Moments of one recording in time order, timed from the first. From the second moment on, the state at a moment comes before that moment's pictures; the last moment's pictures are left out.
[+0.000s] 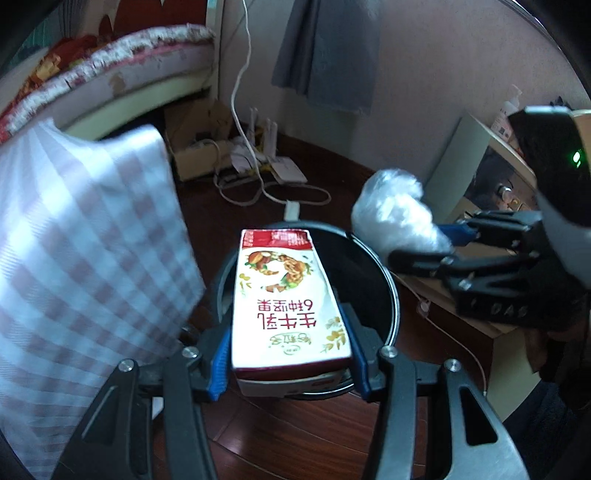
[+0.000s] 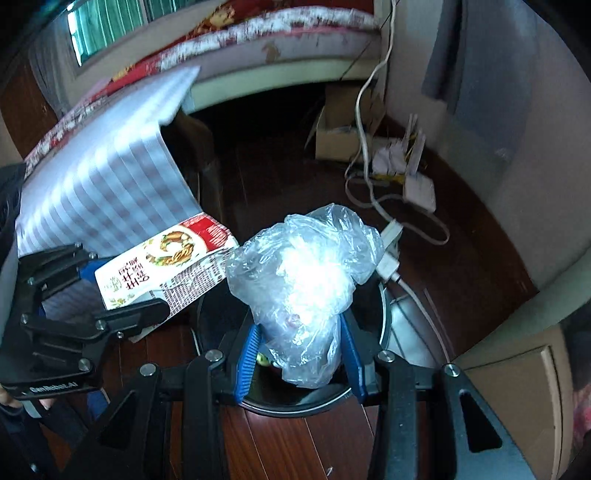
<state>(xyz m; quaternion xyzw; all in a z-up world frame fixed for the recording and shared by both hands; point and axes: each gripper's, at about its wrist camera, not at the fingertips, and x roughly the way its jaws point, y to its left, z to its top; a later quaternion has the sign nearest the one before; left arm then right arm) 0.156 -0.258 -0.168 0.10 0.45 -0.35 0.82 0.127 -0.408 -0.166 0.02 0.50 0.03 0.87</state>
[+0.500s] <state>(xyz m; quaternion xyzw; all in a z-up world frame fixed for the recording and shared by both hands) 0.166 -0.251 -0.205 0.08 0.50 -0.28 0.82 0.132 -0.434 -0.219 0.00 0.54 -0.02 0.84</state>
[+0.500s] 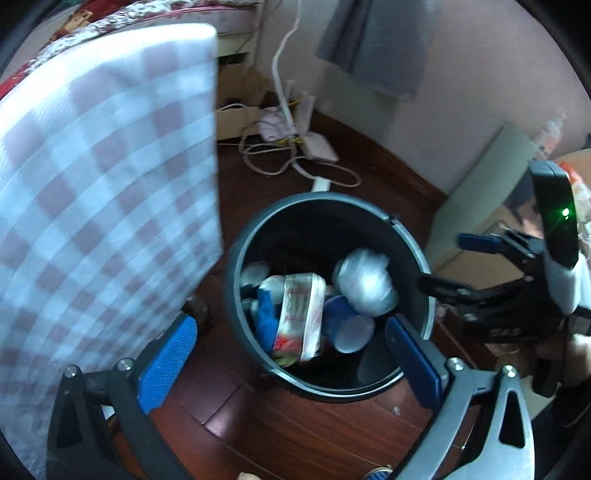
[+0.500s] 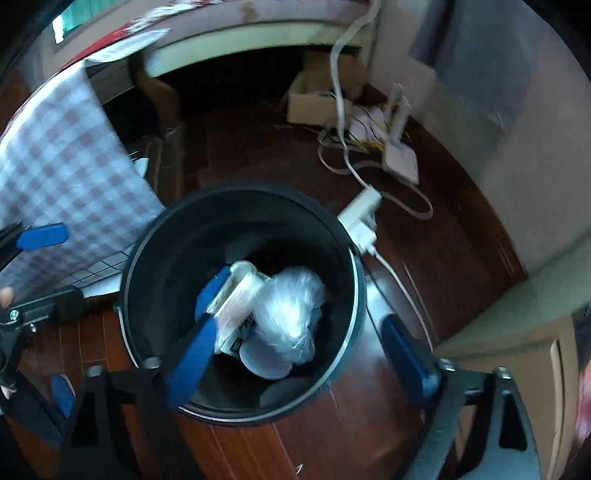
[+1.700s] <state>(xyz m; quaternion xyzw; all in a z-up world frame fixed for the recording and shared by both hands) 0.137 -0.162 -0.140 0.08 0.44 -0.14 0.88 0.107 -0.364 -0.139 0.02 0.47 -0.01 0.88</state>
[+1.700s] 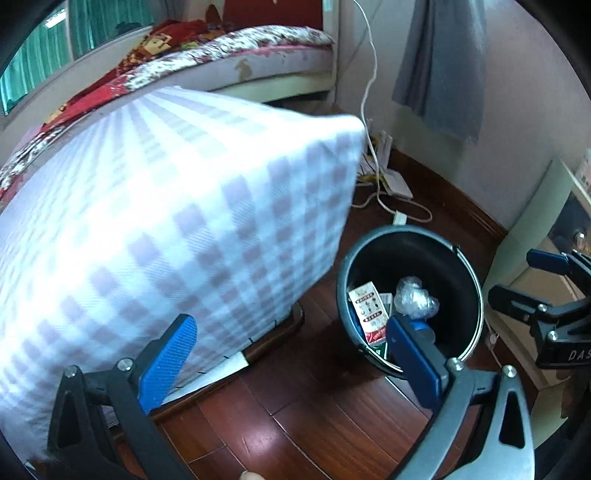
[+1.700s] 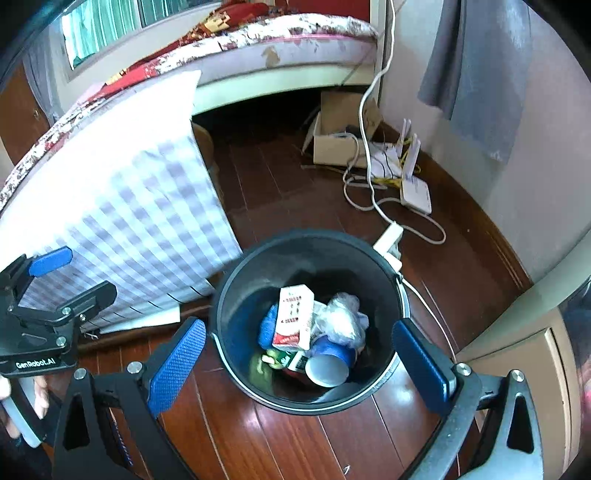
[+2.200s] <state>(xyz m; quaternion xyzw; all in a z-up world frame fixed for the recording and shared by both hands) 0.102 -0.112 -0.061 0.06 0.39 -0.11 0.91 0.076 -0.317 -0.051 0.02 0.42 -0.03 0.91</state>
